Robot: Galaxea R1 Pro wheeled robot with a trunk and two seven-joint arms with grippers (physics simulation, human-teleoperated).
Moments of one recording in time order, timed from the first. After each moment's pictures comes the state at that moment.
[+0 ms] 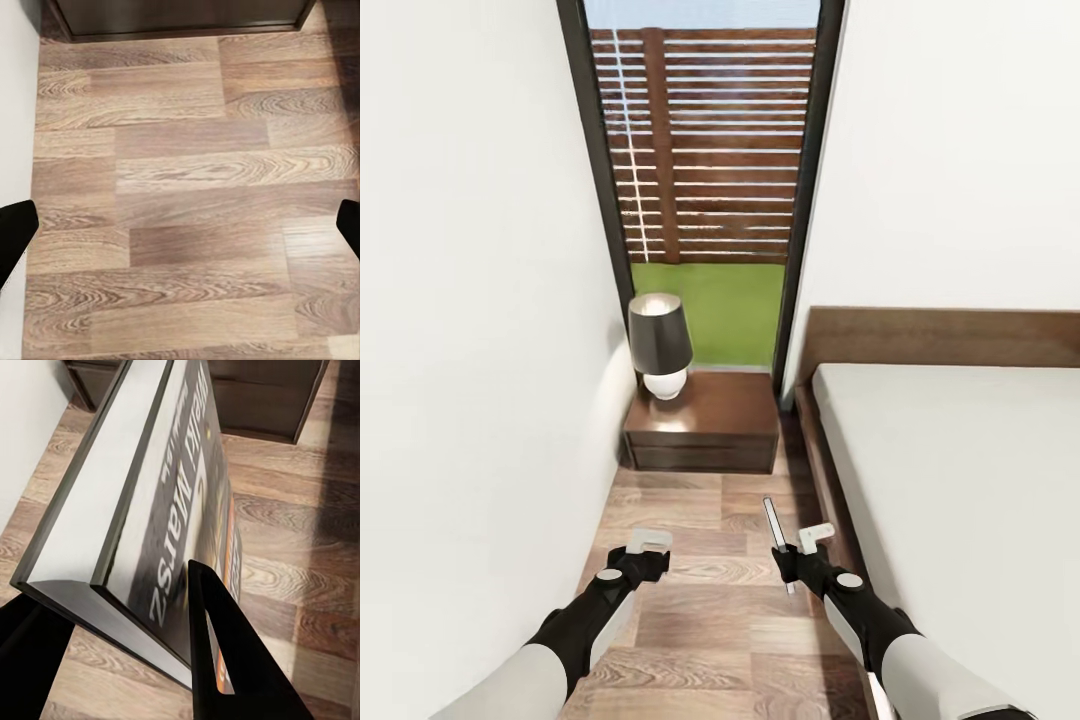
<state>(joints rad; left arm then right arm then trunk) -0.62 -0.05 -0.31 -0.49 0.20 0.14 0.13 -0.67 0.04 0.14 -0.33 -0.02 -0.07 0.18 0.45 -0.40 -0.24</state>
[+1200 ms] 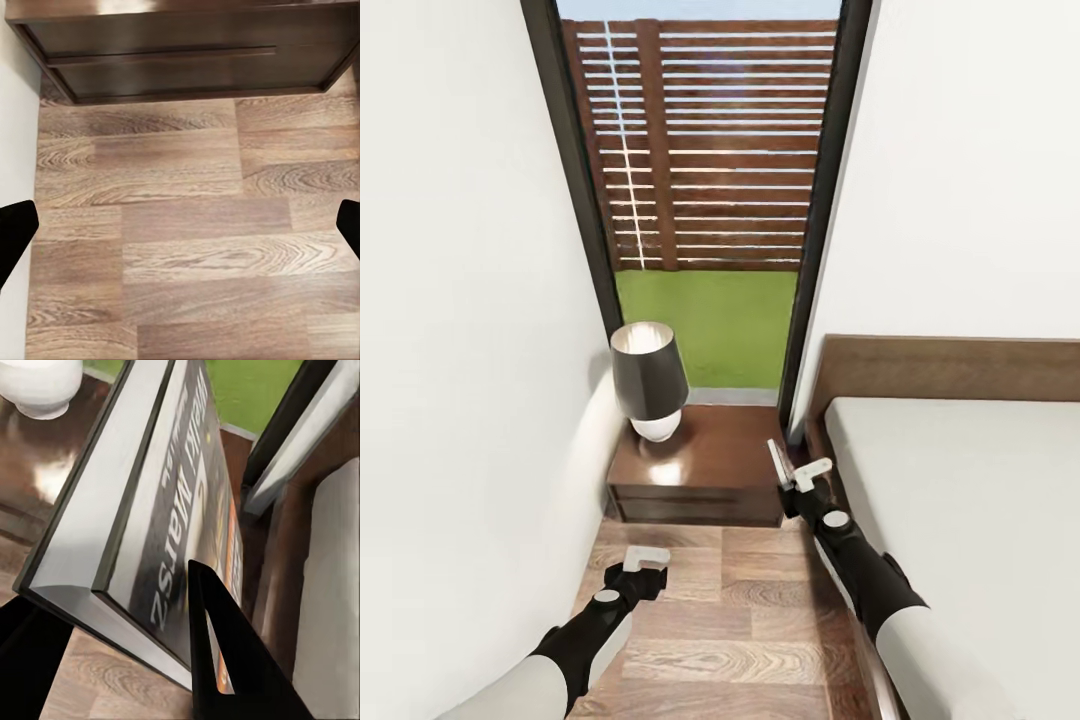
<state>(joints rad) -0.62 -0.06 -0.32 -0.37 0.20 0.03 0.13 -0.67 0.04 0.16 -0.76 0.23 0.18 0.03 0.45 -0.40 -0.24</state>
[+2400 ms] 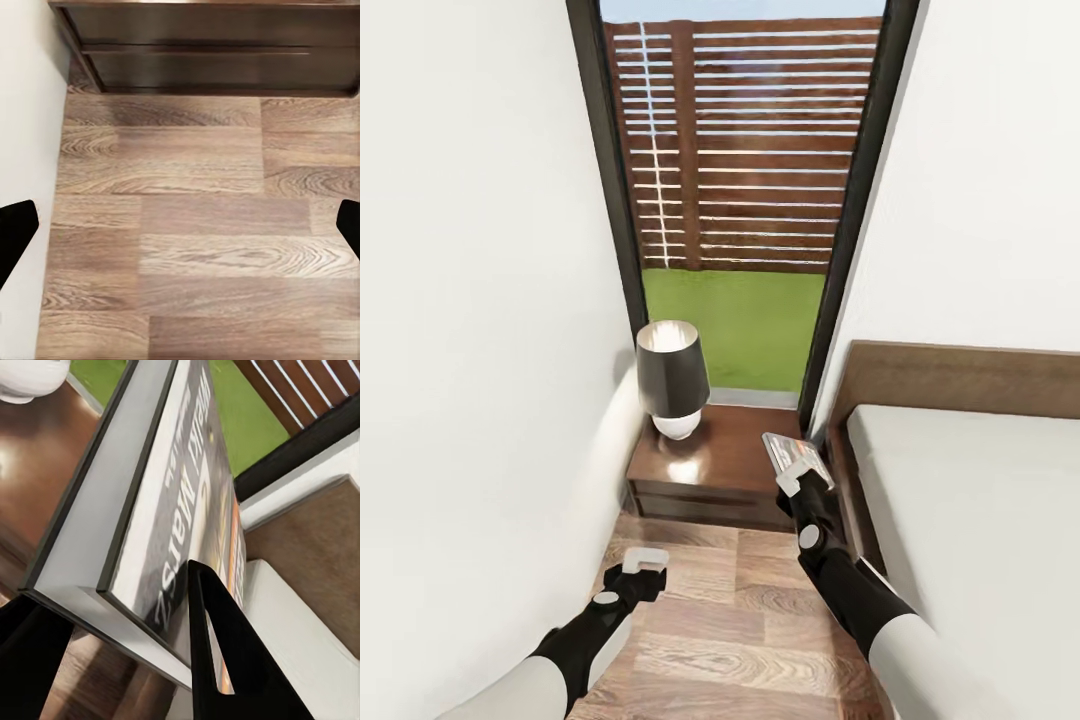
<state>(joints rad) -0.62 -0.06 -0.32 -0.36 0.21 0.02 0.13 -0.66 0.04 0.36 -0.75 0.51 0.18 -0.23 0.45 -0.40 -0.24</state>
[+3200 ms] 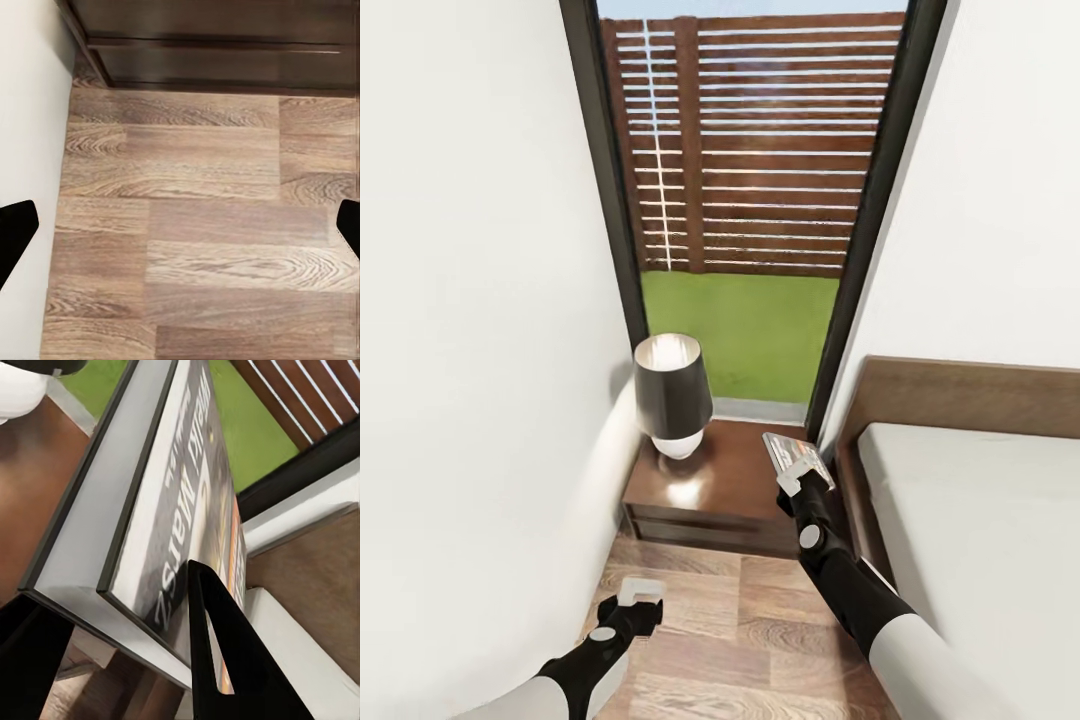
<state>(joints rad) -0.62 -0.09 -0.32 -0.17 0.21 -0.11 0.14 -0.66 0.04 0.35 -0.75 0.51 0.18 -0.23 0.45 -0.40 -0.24</state>
